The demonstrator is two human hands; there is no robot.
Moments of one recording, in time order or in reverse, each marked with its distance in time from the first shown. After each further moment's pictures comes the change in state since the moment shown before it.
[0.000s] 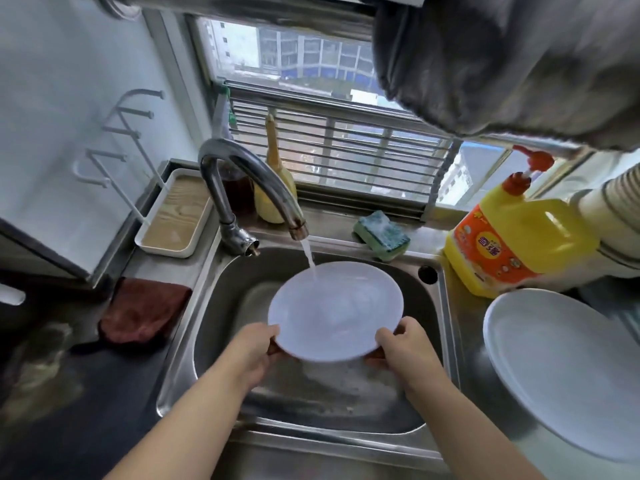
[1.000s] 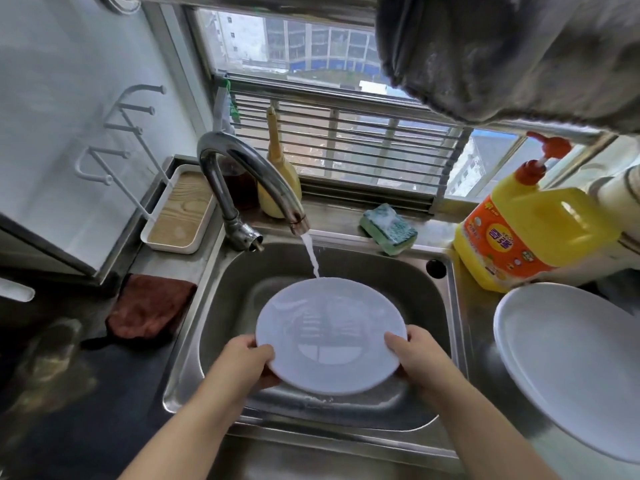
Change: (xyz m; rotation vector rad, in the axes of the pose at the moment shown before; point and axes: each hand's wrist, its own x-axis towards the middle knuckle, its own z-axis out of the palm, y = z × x) left_hand -0.040 -0.006 -0.021 0.275 0.101 0.026; right_hand 0.008 0.013 -0.009 -0.049 -0.122 0.186
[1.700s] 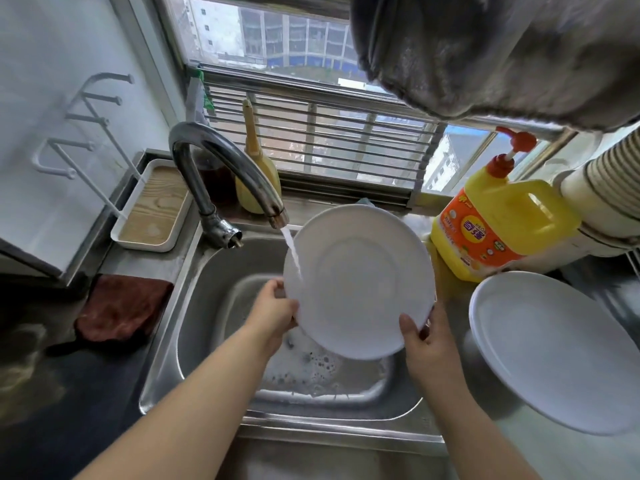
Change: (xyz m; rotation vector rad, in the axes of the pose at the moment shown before) left_hand 0.041 0.038 0.068 -0.144 -0.107 0.187; right_hand -0.032 0.005 -0.020 0.027 0.320 -0.489
